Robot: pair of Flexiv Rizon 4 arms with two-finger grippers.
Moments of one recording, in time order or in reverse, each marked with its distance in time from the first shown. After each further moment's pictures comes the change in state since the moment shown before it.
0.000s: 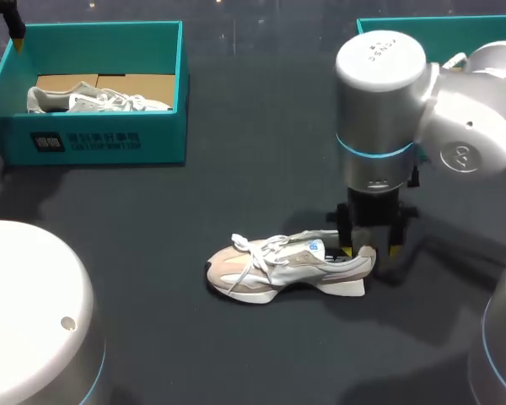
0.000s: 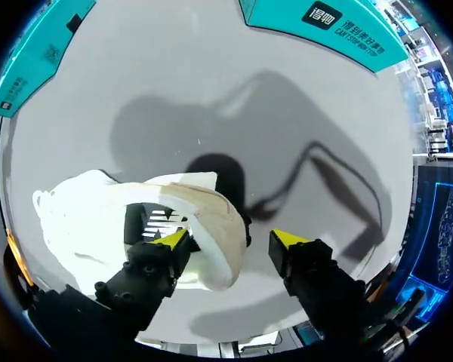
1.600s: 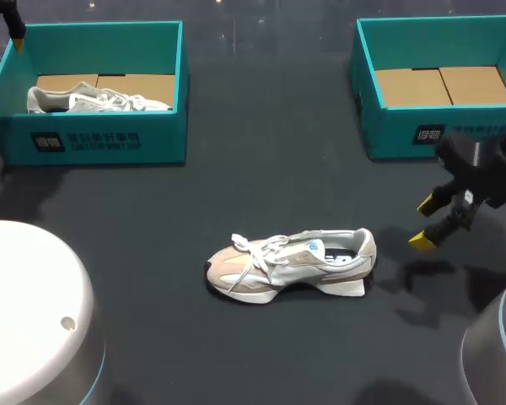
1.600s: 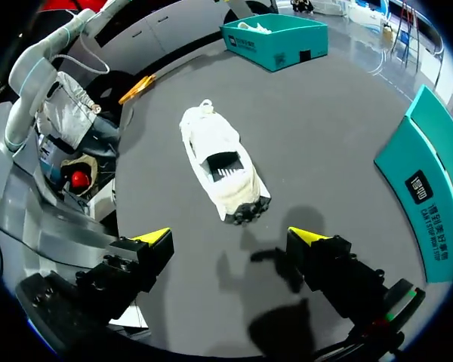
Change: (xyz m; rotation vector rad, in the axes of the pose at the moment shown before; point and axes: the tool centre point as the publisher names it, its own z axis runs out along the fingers) left arm 0.000 0.000 0.000 0.000 0.000 0.000; right arm -0.078 -0.008 -0.065 -0.381 0.625 -1.075
